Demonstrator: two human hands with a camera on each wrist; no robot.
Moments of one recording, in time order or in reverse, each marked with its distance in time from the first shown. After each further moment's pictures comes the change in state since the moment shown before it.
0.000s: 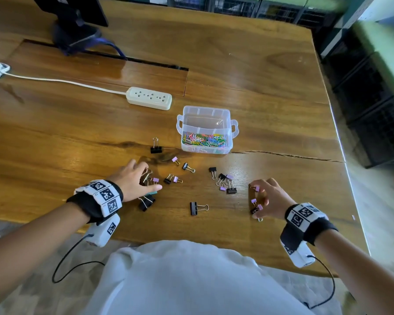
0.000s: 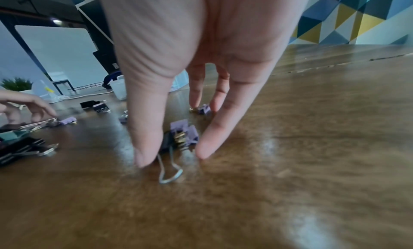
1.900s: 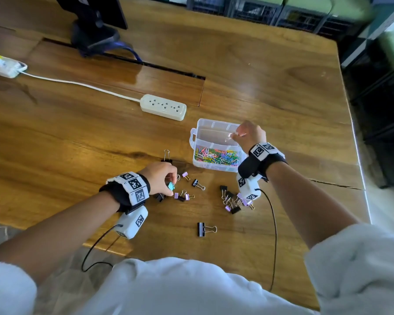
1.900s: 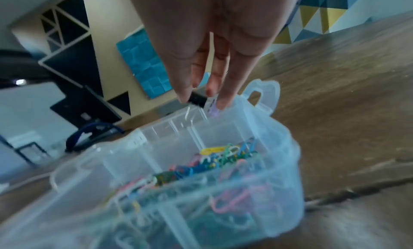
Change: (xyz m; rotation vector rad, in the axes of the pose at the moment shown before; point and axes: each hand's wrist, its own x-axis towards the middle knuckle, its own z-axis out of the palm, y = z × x) left_hand 0.047 0.024 -0.028 -0.187 0.018 0.242; right_hand 0.156 -0.136 -0.088 0.149 0.445 -0.054
